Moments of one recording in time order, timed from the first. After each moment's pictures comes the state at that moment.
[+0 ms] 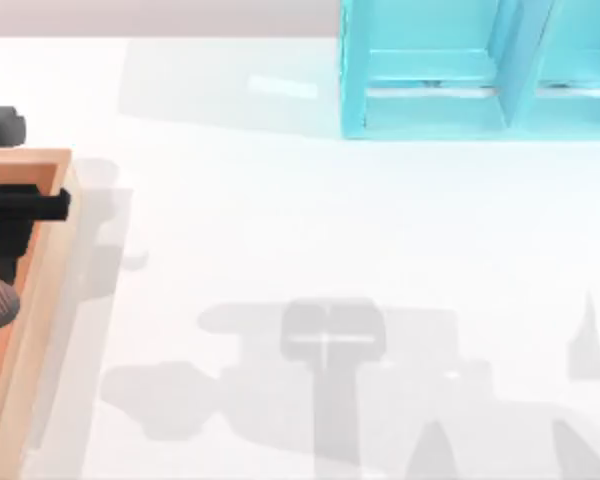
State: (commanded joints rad) left arm -0.10 1.58 1.32 -1.31 0.00 -0.08; right arm 0.00 0.00 0.00 0.00 0.00 0.00
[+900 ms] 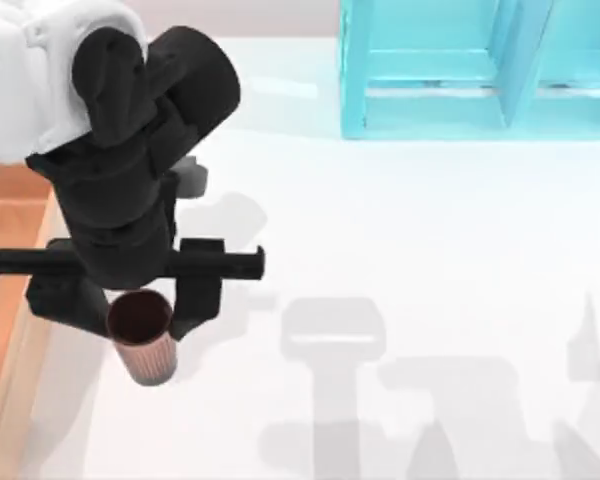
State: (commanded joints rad) left arm -0.62 1.61 1.33 -1.34 0.00 -0.59; right arm 0.00 0.00 0.00 0.00 0.00 0.00
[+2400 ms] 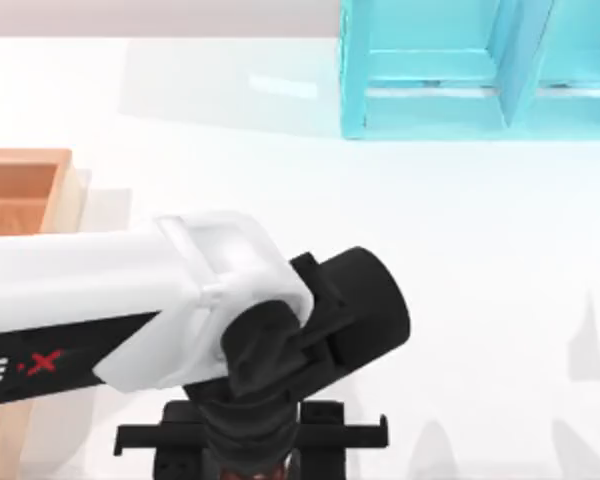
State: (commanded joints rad) left arm -1.05 1.60 1.08 -1.05 0.00 -1.03; right arm 0.00 0.00 0.00 0.00 0.00 0.00
